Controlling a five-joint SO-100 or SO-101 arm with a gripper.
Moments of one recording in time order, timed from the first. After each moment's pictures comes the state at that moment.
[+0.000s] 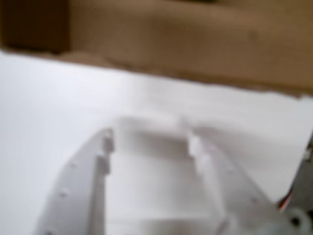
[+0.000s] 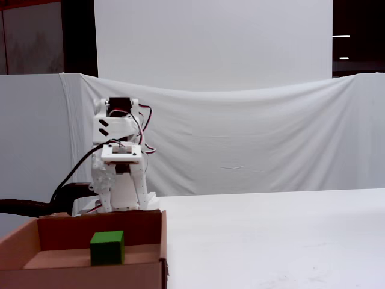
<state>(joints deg) -9.9 182.3 170.6 71.0 -59.9</state>
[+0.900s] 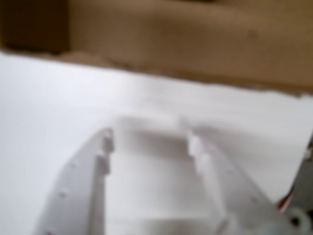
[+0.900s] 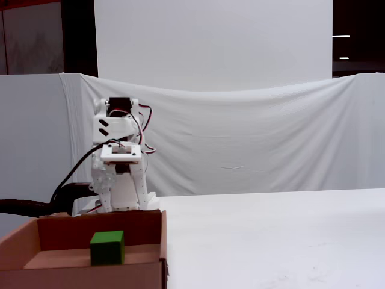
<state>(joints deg) -9.9 182.3 170.6 71.0 -59.5</state>
